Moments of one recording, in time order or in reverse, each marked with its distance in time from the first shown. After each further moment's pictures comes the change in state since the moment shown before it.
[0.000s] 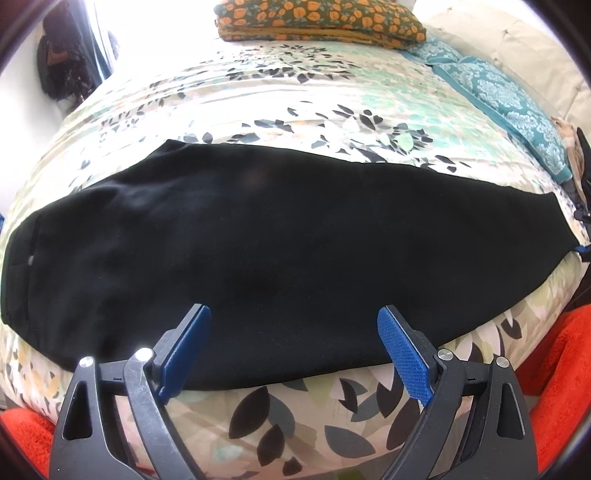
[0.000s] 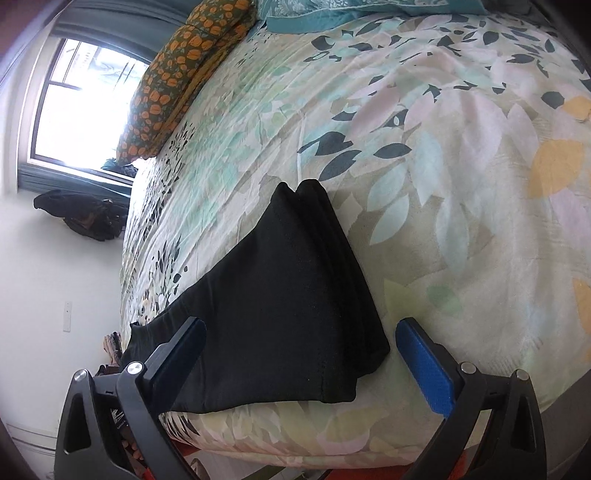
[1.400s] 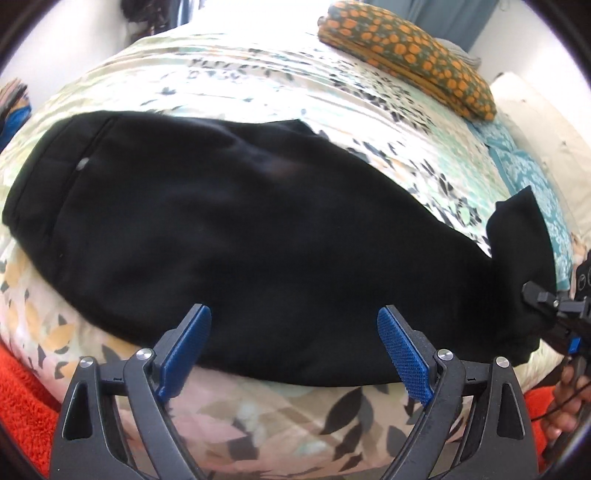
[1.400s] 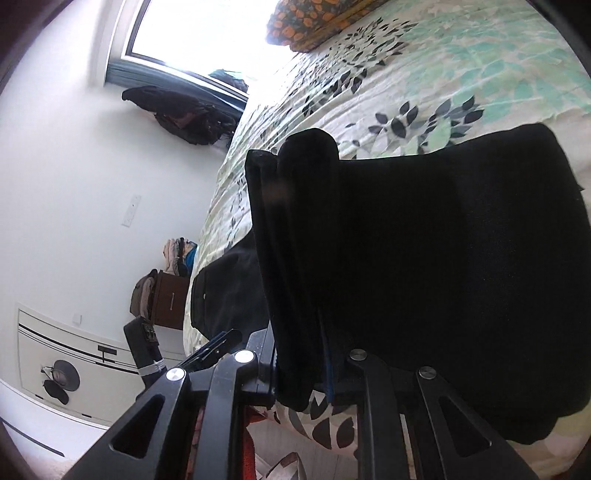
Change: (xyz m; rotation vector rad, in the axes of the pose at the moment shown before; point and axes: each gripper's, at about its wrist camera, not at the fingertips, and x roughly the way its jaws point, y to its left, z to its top) left arm -0.007 0.118 -0.025 -0.419 -0.029 -0.051; right arm 0.199 0.345 -0.168 -0.358 0.185 0.291
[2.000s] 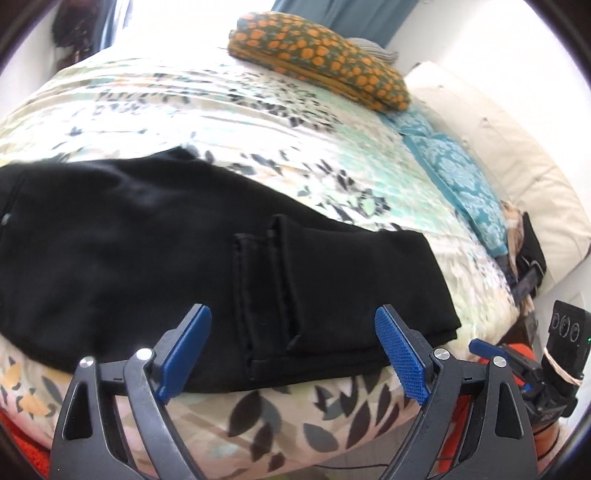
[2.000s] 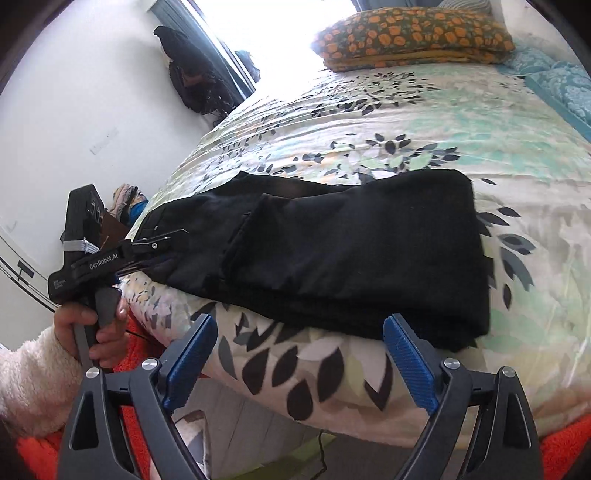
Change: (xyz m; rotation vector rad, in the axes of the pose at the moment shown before) left arm -0.018 -0.072 0.001 0.223 -0.036 -0.297; right arm -0.075 0.000 -0.108 -0.301 -0.143 -0.329
